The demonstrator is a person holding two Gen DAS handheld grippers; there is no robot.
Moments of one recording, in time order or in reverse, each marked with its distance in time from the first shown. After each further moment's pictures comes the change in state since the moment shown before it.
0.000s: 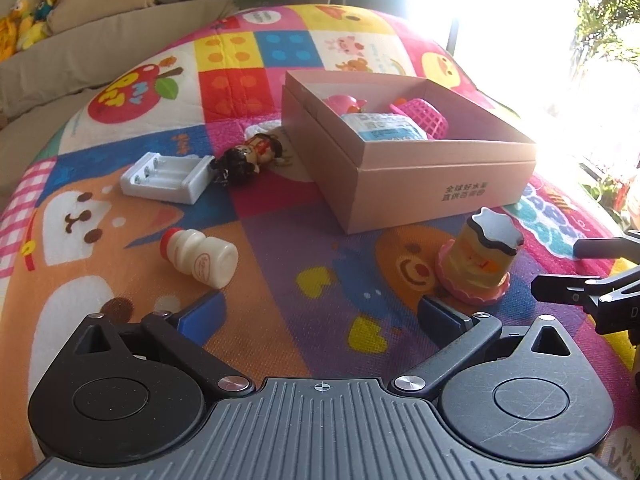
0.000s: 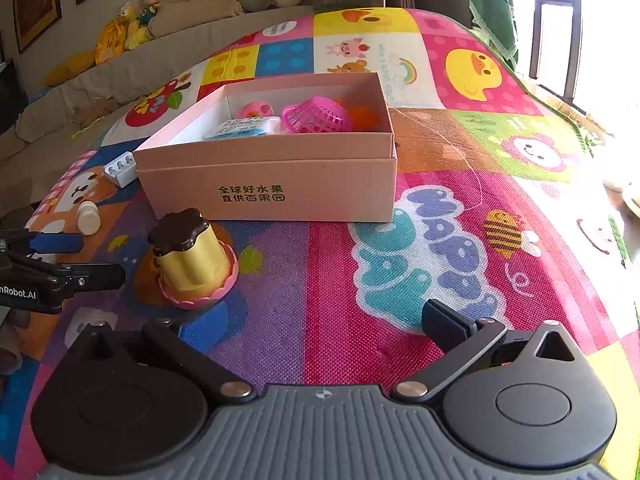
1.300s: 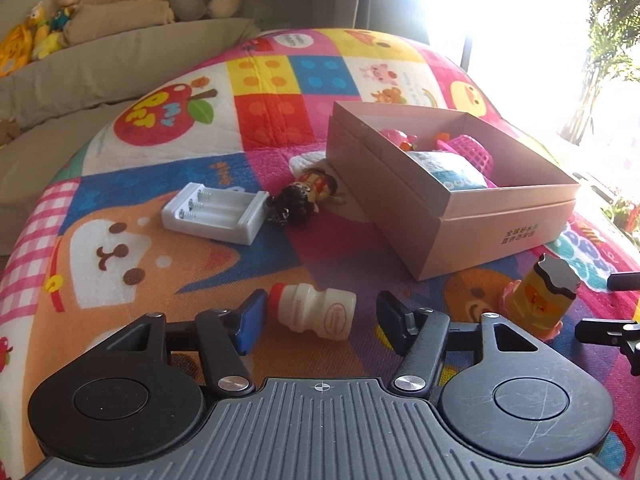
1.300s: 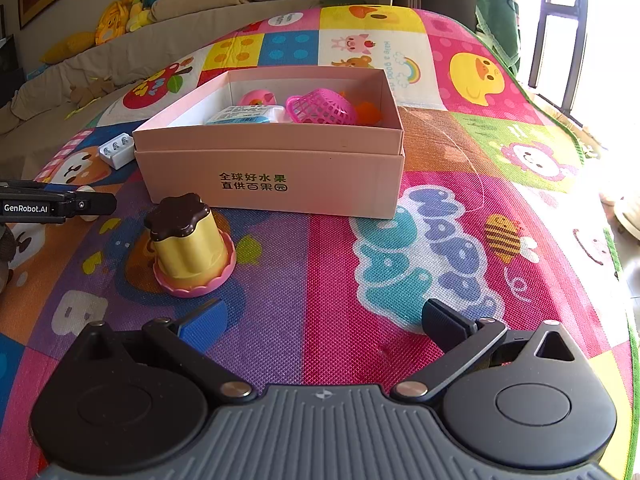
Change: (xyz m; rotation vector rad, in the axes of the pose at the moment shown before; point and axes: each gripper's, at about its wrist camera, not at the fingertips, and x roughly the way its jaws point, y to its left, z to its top) left arm 0.008 0.039 0.015 -0.013 -0.071 0.033; right arm 0.004 0.007 -0.001 -0.054 0.018 -0.037
